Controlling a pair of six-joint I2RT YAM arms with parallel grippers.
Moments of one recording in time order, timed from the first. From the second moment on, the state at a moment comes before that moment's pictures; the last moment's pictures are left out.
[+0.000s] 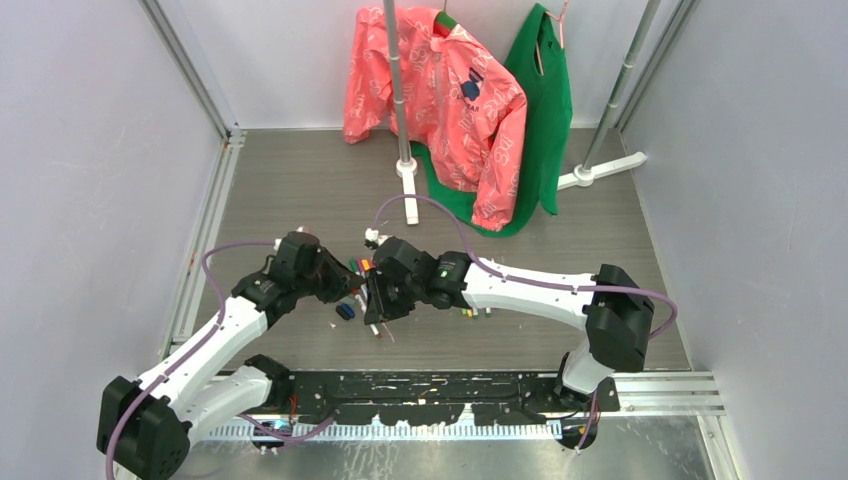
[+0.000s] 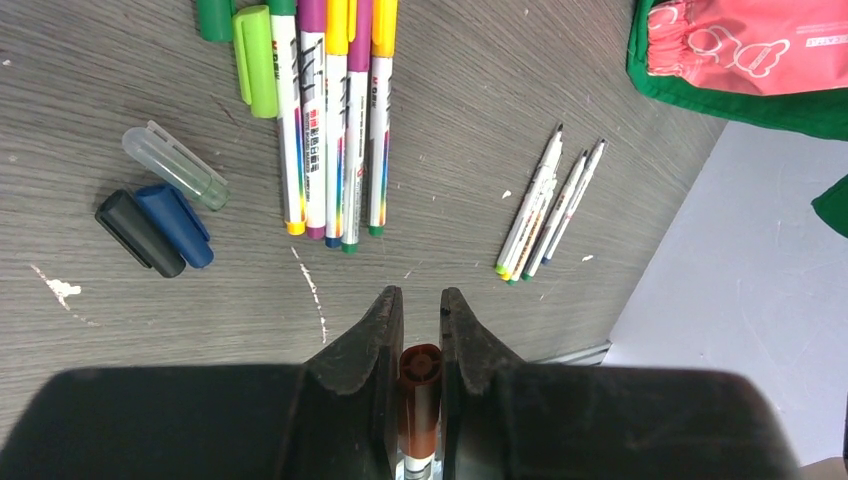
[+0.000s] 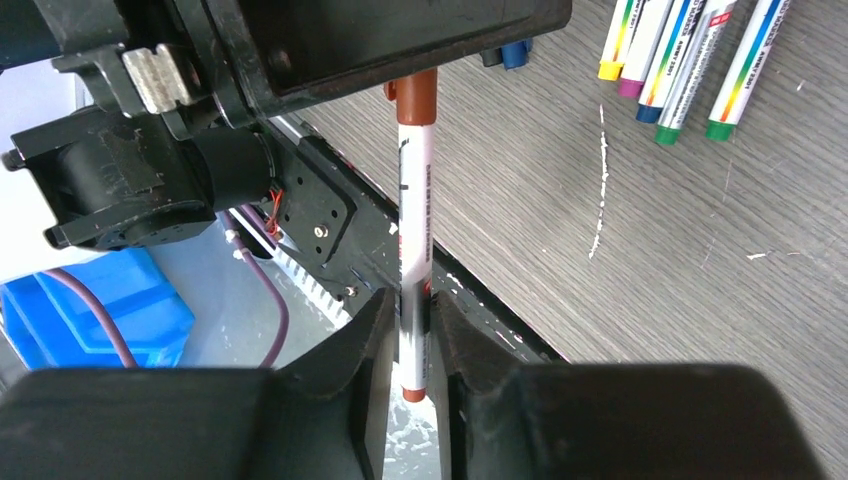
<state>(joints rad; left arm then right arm) -0.47 0.93 0.61 -0.46 0.12 -1.15 1.14 1.60 1.20 -0.41 -0.14 0.79</state>
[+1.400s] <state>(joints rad) -0.49 1.02 0.67 -0.49 0.09 -1.14 1.14 1.67 1.25 -0.44 -0.11 0.75</state>
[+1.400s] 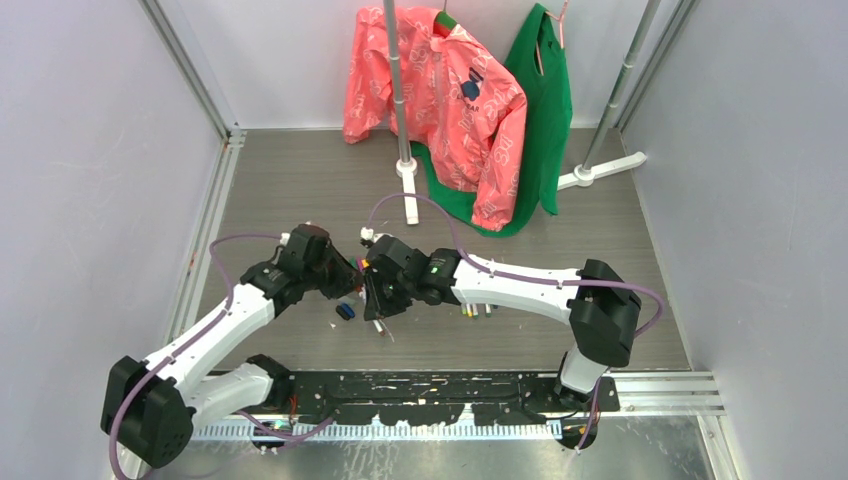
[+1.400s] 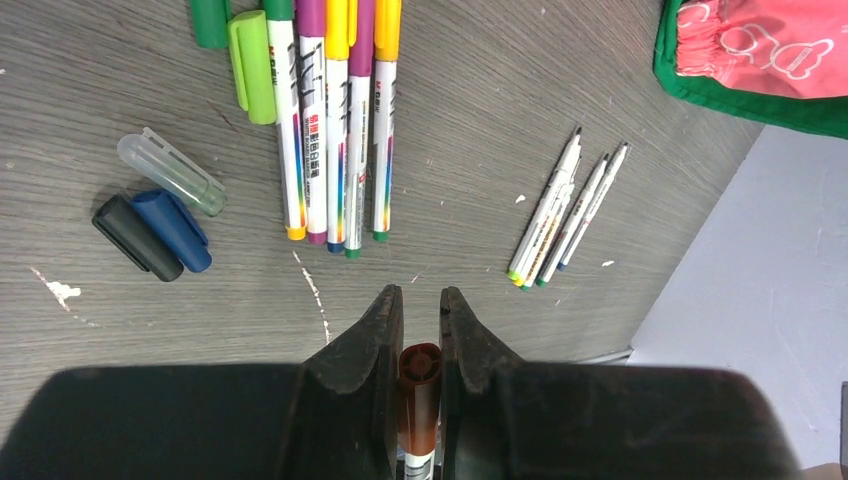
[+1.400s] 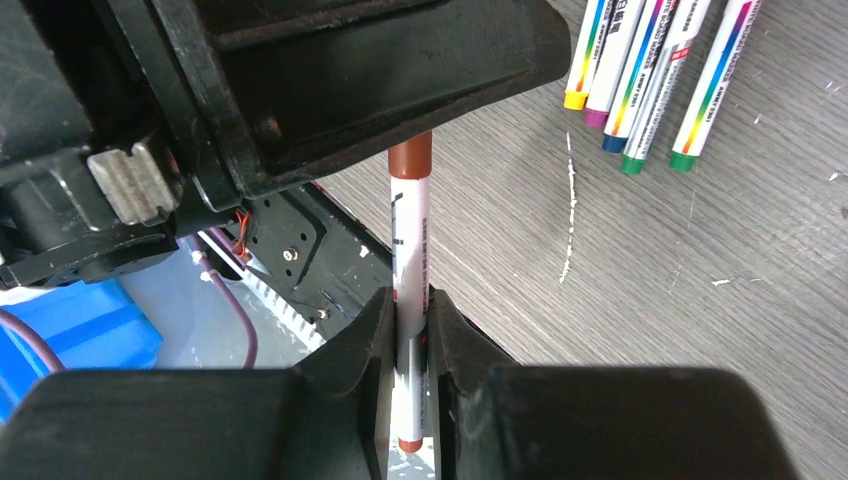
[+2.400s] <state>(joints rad) -0.49 1.16 0.78 -0.59 0.08 -1.22 1.13 1.58 1.09 -0.29 -0.04 0.69</state>
